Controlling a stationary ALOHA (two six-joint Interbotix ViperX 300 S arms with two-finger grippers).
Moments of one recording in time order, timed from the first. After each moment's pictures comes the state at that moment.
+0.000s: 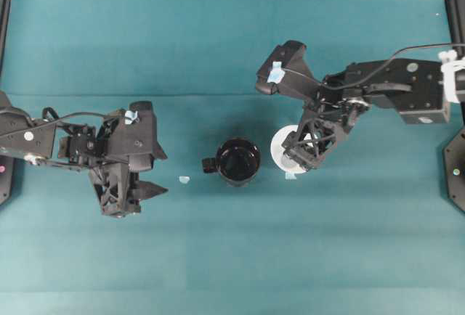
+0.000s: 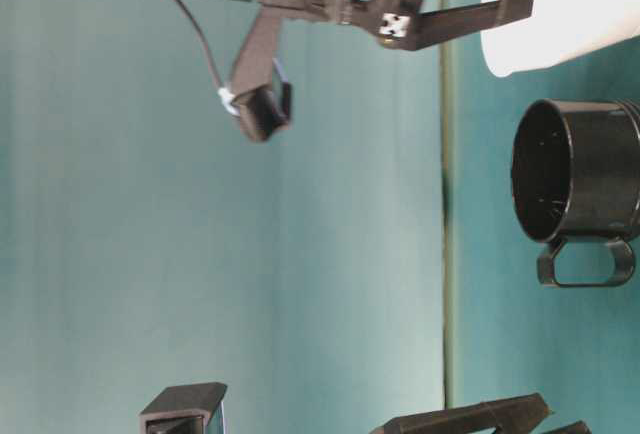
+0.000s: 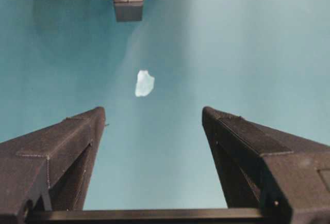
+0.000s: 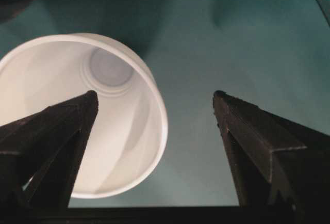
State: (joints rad) left arm -0.04 -0.17 0.89 0.02 0.12 -0.13; right arm -0.17 0.02 0.55 0.05 0.84 0.42
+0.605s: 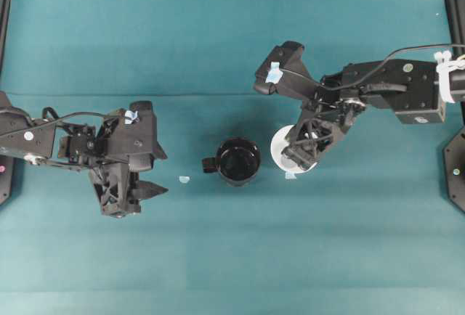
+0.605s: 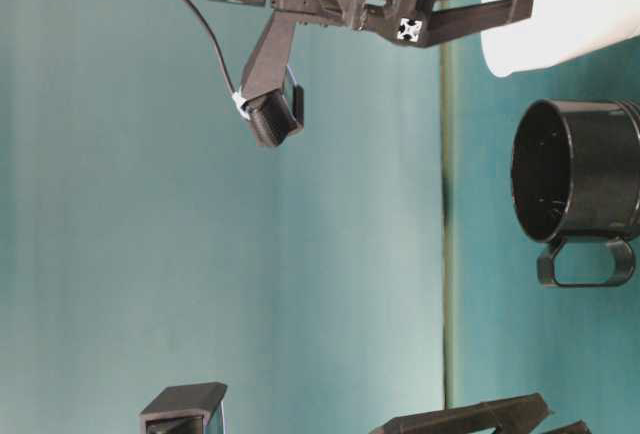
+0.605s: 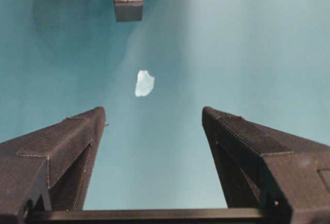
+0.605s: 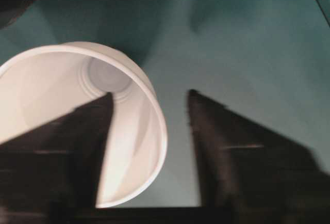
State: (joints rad) left arm -0.03 -0.17 0.88 0.02 0.12 -0.13; right arm -0.17 0.03 0.55 0.05 0.82 0.42
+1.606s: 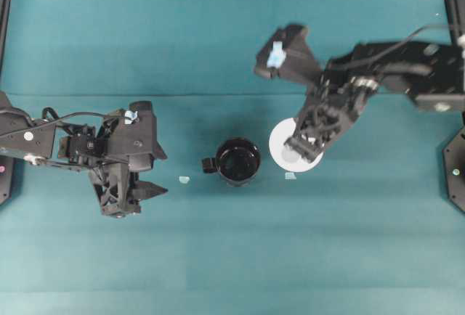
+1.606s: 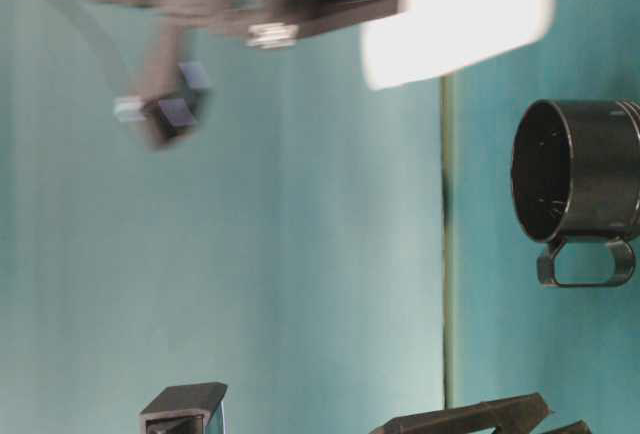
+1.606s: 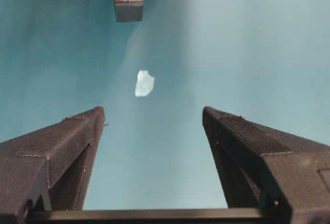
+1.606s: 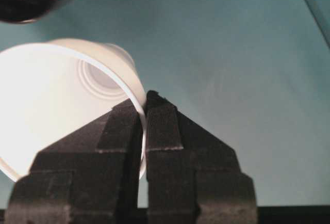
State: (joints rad) left arm -0.04 -0.18 0.89 0.02 0.12 -0.13; right arm -0.17 -0.09 0.36 0.07 1.11 0.42
